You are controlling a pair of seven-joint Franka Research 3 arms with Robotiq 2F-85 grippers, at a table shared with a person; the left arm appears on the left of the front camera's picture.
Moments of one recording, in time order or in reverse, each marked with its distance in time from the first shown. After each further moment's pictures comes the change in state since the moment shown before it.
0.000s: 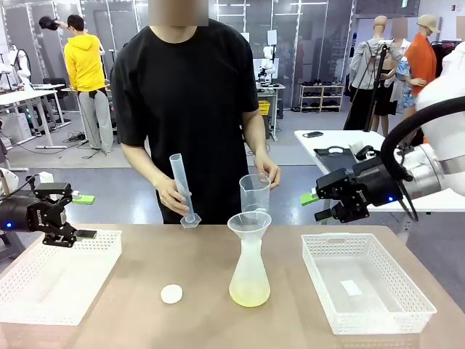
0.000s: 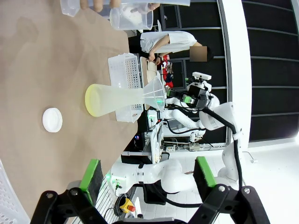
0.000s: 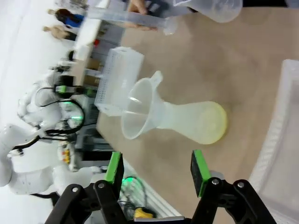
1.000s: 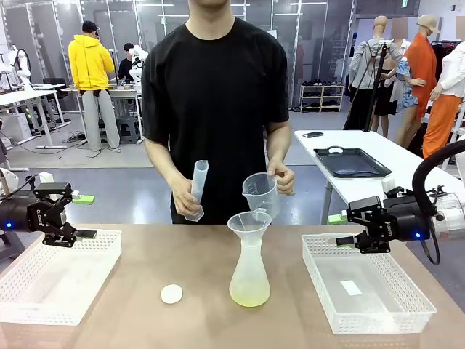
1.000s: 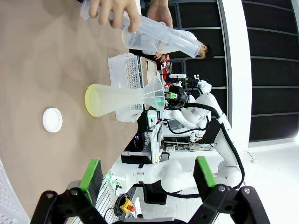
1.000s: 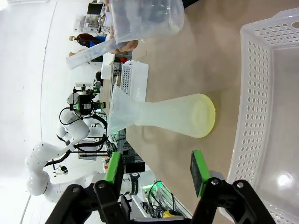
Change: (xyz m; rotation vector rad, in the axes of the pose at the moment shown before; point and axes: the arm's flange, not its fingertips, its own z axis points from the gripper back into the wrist) left arm 0.000 0.000 0.000 0.000 0.000 0.000; right arm -0.031 -0.118 0.011 0.232 -0.051 -0.261
